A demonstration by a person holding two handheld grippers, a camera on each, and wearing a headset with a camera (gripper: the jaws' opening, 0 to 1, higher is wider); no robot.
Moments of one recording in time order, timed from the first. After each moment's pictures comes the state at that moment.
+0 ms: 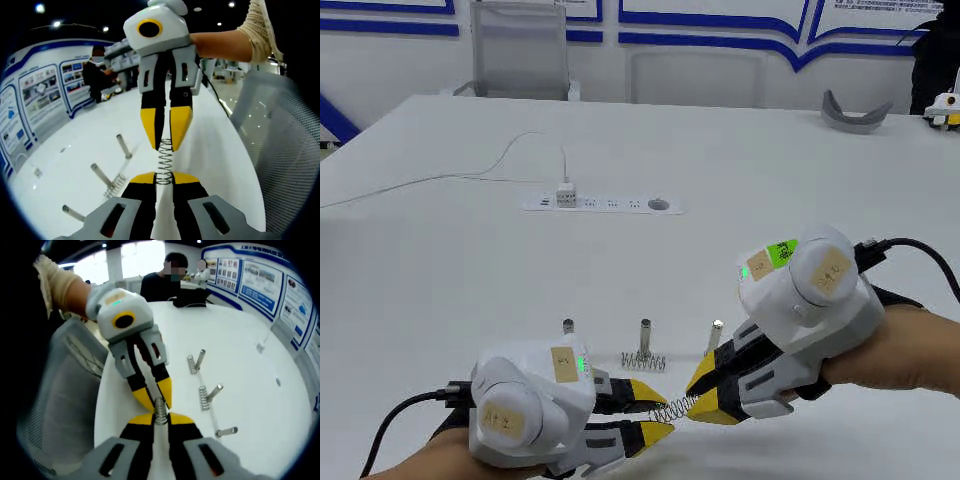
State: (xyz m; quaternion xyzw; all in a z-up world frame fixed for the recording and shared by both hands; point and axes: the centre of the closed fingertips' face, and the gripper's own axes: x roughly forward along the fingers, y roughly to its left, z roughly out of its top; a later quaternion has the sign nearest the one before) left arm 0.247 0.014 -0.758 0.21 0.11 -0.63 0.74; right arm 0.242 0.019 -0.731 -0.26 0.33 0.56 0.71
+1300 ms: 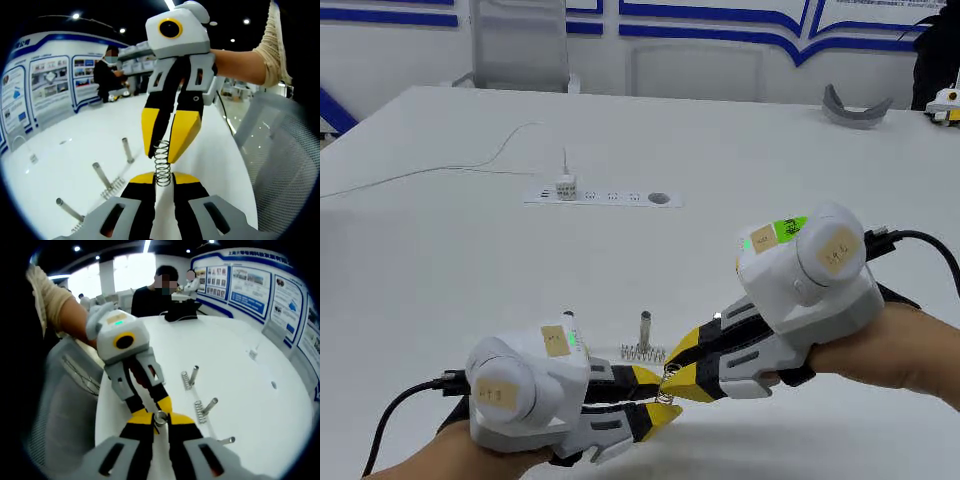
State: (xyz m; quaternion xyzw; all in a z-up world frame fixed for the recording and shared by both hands) left arm 0.252 0.010 -0.748 0.13 0.12 -0.62 0.76; right arm 0.252 0.038 -0.715 -0.22 0.29 0.55 0.75
